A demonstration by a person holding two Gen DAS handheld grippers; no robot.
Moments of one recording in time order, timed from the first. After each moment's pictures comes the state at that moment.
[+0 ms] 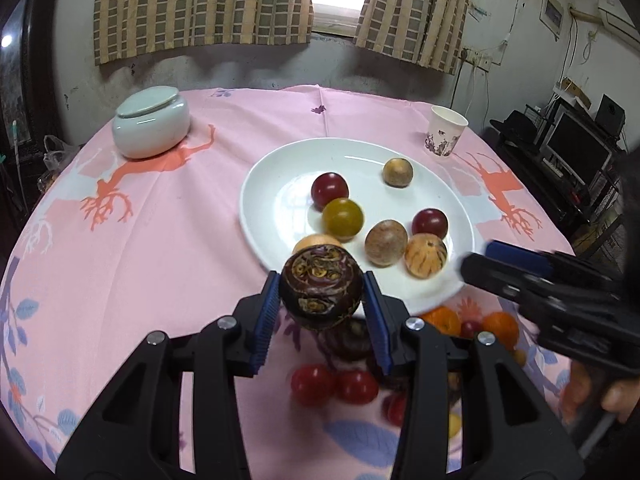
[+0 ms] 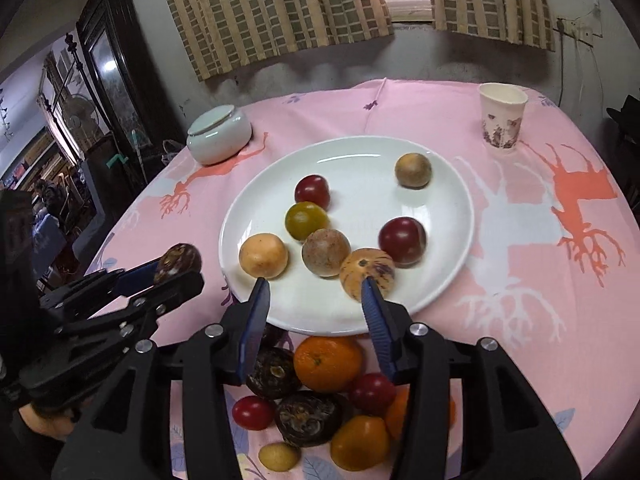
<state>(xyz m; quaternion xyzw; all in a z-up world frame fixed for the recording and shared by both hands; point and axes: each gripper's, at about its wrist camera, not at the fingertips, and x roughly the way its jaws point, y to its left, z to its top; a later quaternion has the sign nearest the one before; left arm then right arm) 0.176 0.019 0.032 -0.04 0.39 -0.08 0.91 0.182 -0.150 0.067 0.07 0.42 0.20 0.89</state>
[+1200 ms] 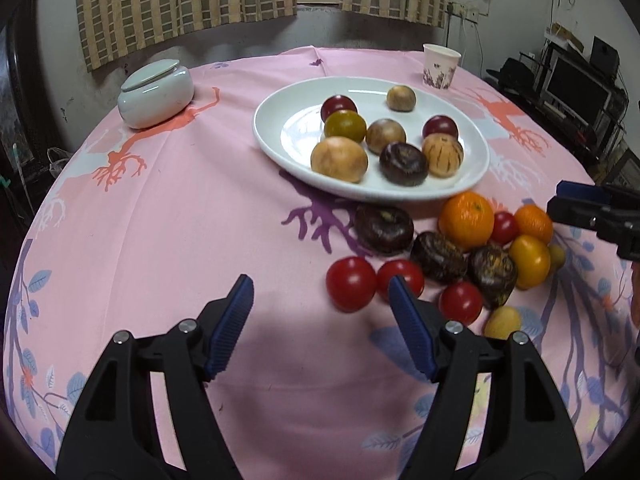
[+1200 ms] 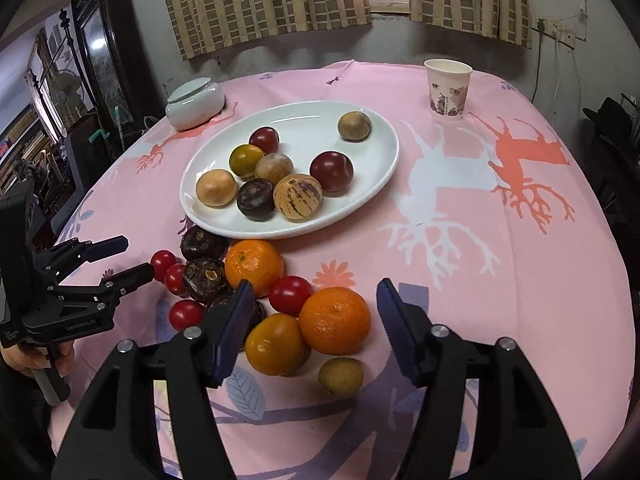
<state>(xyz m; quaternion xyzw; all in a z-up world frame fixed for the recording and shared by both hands) 0.121 0.033 -0.011 0.04 0.42 -0.09 0.90 0.136 -0.193 0.043 0.02 0.44 0.17 0.88</state>
